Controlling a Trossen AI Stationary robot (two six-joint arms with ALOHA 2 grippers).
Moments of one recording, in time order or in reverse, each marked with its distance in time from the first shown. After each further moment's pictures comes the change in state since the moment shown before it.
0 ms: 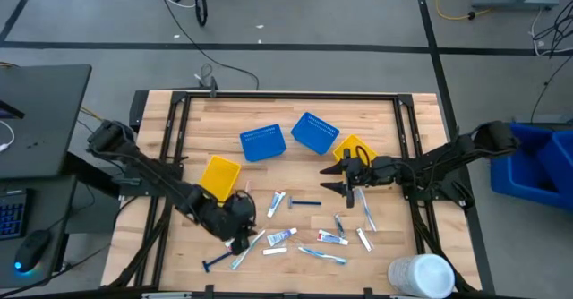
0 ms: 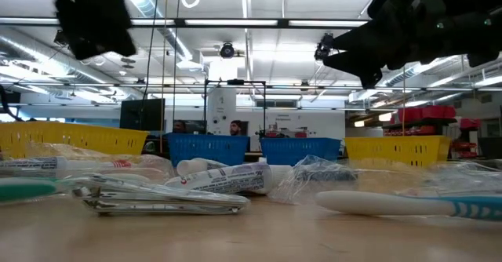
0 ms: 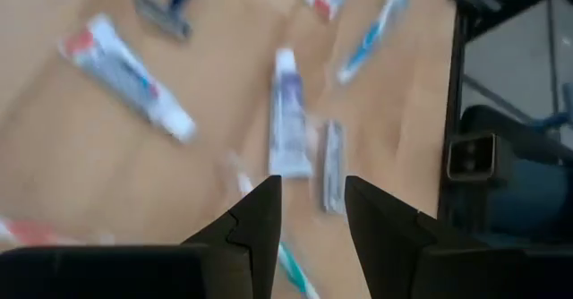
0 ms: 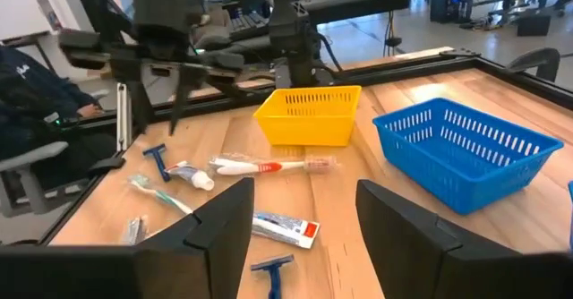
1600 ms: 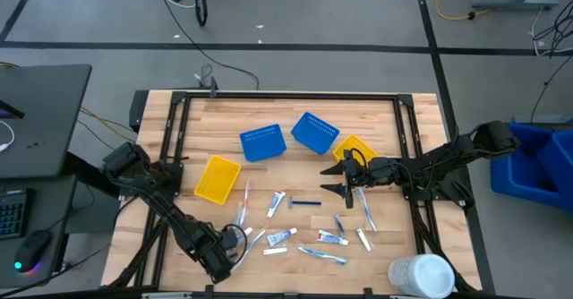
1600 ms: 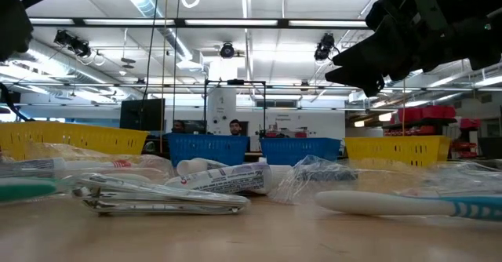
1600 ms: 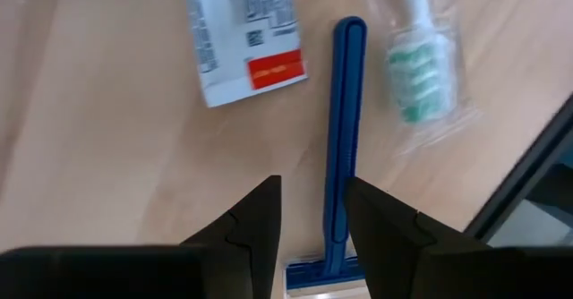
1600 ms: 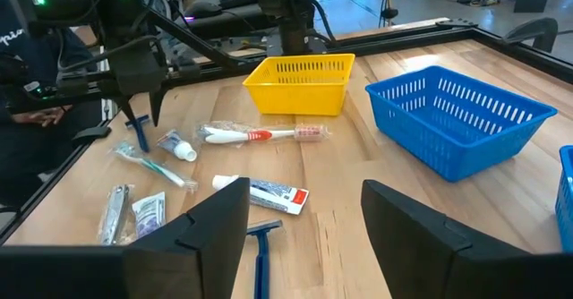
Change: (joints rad) left arm -0.210 0.276 0.099 -0.266 0.329 -0.352; right arm -0.002 0.005 -0.001 -0.076 0.001 -0.003
